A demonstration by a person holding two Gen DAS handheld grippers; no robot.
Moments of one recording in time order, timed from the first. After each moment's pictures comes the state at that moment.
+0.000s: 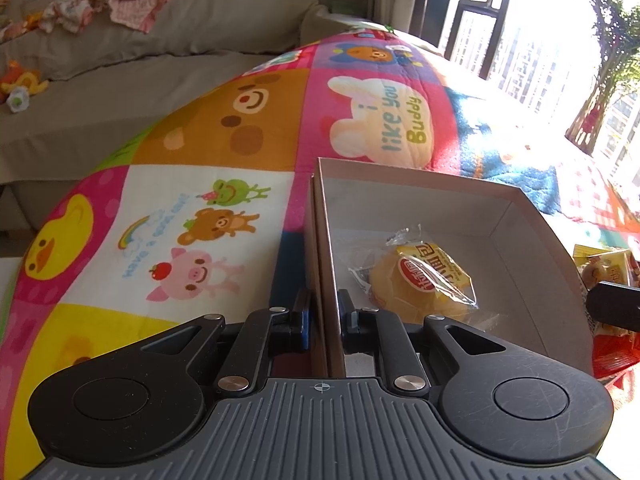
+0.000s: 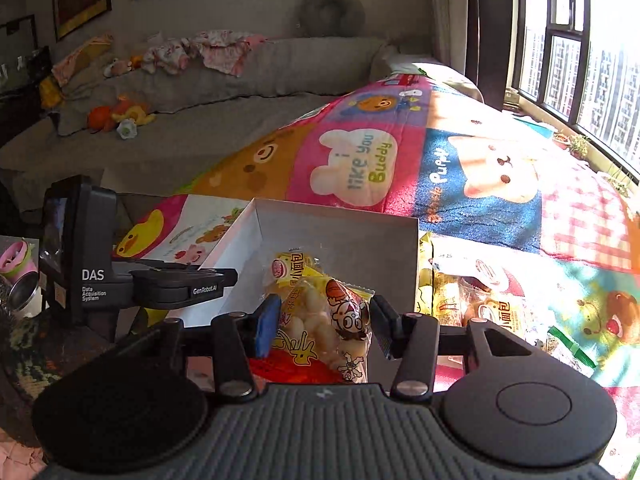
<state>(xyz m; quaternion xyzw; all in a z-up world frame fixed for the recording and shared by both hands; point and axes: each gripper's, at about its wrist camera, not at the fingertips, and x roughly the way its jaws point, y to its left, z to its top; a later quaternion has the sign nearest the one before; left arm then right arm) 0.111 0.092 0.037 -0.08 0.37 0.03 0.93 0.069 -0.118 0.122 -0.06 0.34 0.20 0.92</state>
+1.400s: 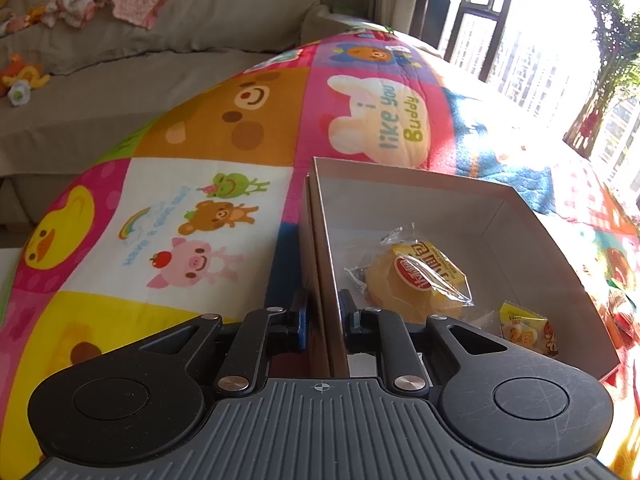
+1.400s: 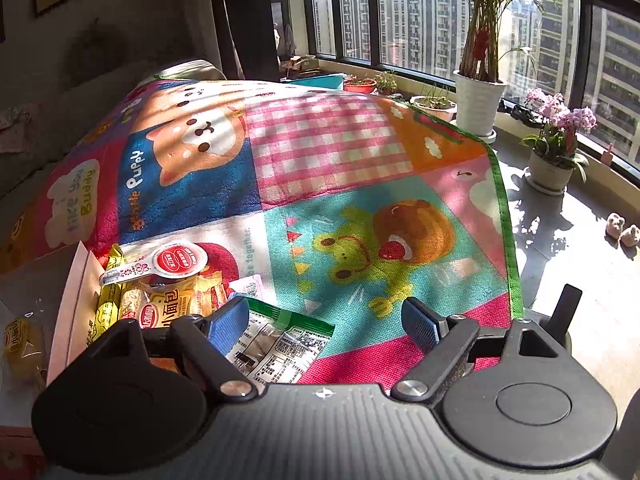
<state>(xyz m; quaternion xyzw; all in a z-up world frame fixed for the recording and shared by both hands) 0.102 0.092 0.038 -0.10 0.37 0.03 0.93 0.113 -0.340 0.067 0.11 0.35 -0.08 0.93</state>
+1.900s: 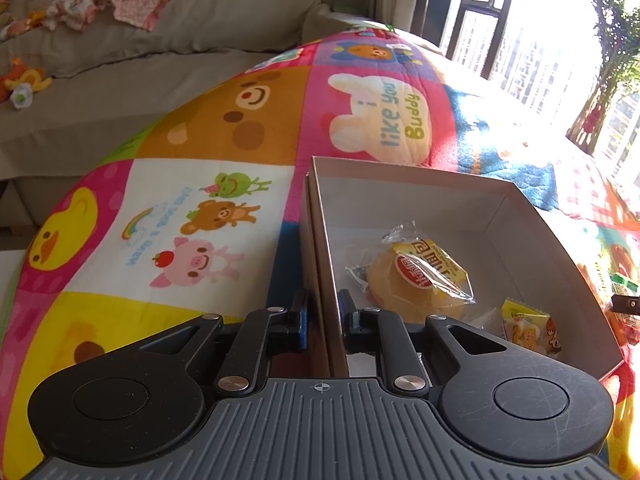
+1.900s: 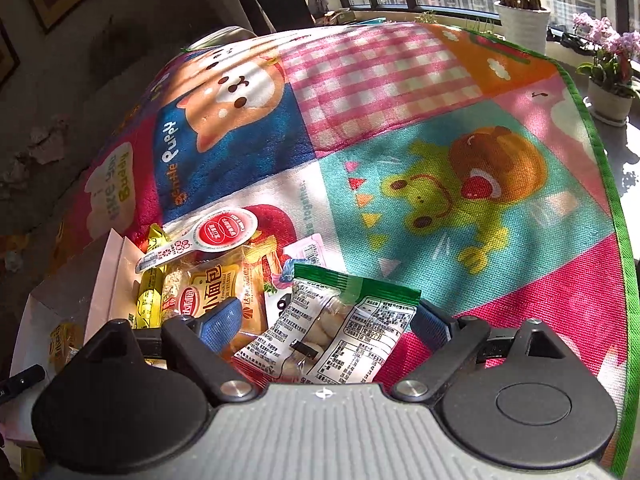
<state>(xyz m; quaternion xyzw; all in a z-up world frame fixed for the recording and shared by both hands) 0.102 0.090 0.038 -0.09 0.37 0.03 0.92 0.135 -0.307 0.029 0.13 0.41 0.02 0.90</state>
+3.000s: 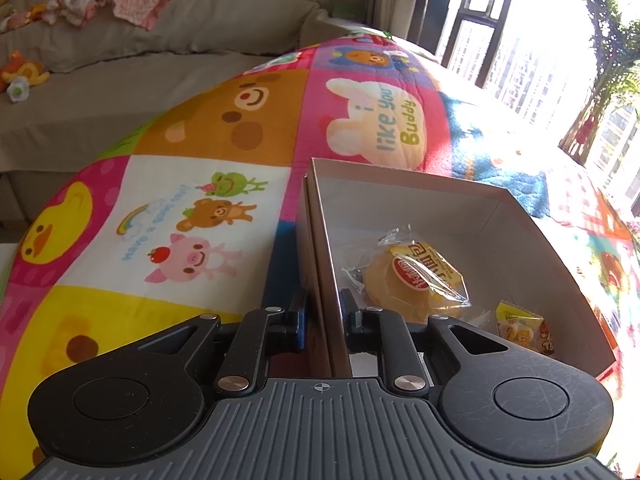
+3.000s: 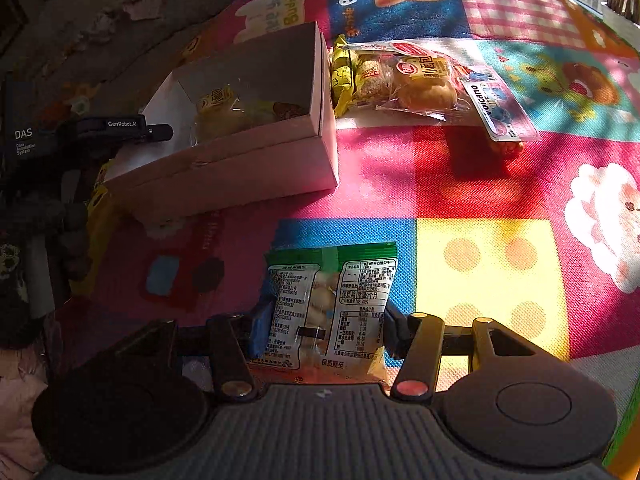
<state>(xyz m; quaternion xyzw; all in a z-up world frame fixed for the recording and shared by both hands) 0.096 0.093 0.036 -0.10 0.36 0.02 0.93 -0.013 -0.197 0.037 0.06 0.50 0.16 0.85</state>
